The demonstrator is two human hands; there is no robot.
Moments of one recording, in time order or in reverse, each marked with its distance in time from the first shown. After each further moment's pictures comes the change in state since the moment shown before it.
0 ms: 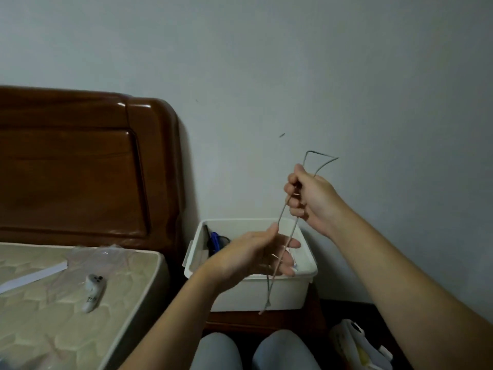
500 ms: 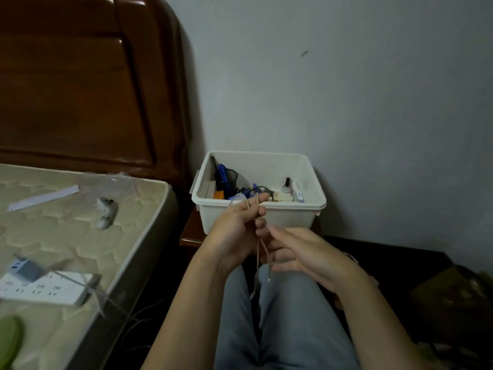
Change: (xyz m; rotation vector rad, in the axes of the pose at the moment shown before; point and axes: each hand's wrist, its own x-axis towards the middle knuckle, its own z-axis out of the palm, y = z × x) left_hand -0.041 -0.079 0.042 -0.776 0.507 0.016; right_hand -0.122 0.167 -0.022 -0.286 -0.363 0.397
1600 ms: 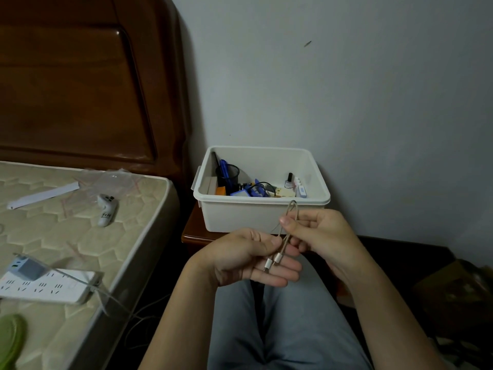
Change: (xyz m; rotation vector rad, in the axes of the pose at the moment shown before) left_hand -0.024 -0.003 -0.029 0.397 -0.336 -0.479; right_hand 0.000 -0.003 -0.009 -0.013 0.354 -0.207
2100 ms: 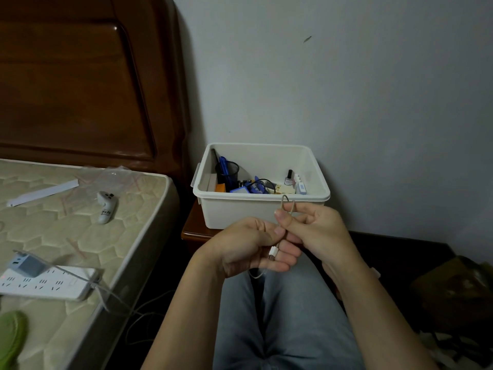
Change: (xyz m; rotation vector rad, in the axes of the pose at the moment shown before) left_hand 0.003 0.009 0.012 0.095 0.104 0.076; right_hand -0.001 0.001 0.014 0.063 0.120 -0.016
